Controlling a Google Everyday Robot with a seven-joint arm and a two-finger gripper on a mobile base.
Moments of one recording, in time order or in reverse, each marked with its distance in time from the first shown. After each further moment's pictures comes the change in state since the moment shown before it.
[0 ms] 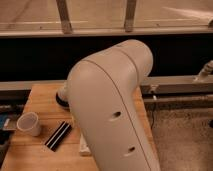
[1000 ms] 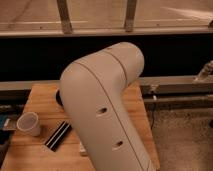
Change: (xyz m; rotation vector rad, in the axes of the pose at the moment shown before) arm 0.000 -0.015 0.021 0.040 0.043 0.069
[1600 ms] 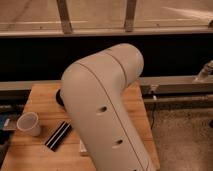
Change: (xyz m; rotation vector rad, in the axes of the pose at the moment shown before) arm 0.004 0.005 0.005 -0.015 0.024 -0.014
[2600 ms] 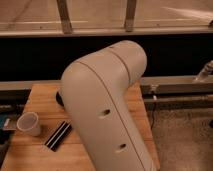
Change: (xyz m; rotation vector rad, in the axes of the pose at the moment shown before) arm -0.013 -0.005 -0.036 0.015 -0.062 0.004
